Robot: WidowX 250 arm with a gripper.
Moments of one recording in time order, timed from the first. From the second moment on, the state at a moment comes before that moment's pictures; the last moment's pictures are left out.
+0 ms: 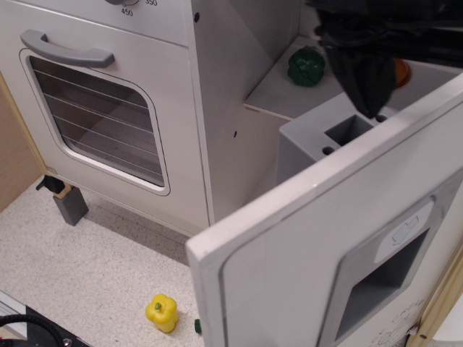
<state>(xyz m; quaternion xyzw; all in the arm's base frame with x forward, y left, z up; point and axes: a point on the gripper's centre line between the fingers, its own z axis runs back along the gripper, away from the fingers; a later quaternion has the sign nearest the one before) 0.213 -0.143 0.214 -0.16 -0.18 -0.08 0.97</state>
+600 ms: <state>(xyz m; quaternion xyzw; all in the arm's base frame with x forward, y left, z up) 0.229 -0.135 0.202 -0.08 -0.21 -0.05 0.97</state>
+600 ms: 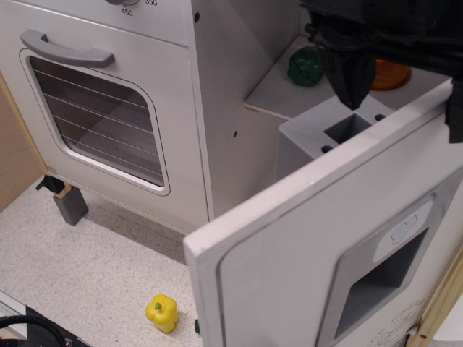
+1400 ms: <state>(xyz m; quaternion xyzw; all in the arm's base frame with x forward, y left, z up) 0.290 -0.116 0.223 -0.02 -0.21 0.00 0.98</state>
